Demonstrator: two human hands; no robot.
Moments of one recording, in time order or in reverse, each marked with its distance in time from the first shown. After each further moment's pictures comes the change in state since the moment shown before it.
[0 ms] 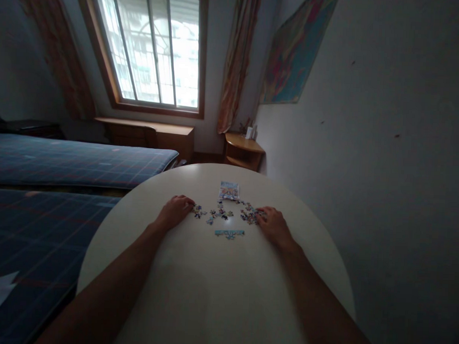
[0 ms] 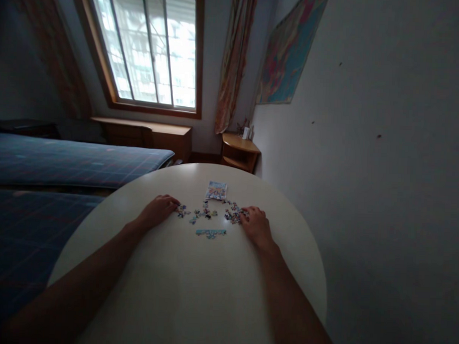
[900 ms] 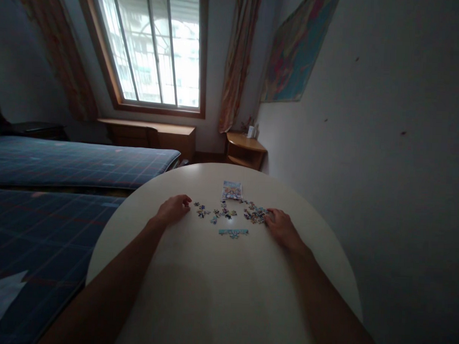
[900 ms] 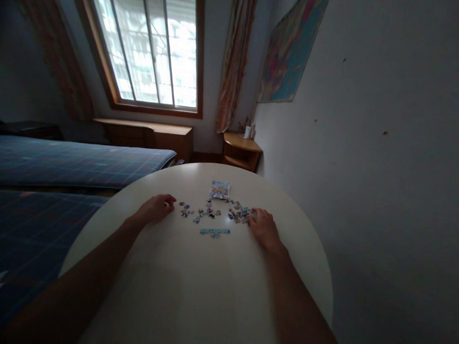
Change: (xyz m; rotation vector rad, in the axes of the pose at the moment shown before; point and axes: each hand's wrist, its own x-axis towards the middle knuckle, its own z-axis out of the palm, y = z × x) left_hand -0.002 0.001 -0.026 -0.076 -0.107 -0.266; right_hand -0.004 0.015 0.003 -0.039 -0.019 0.044
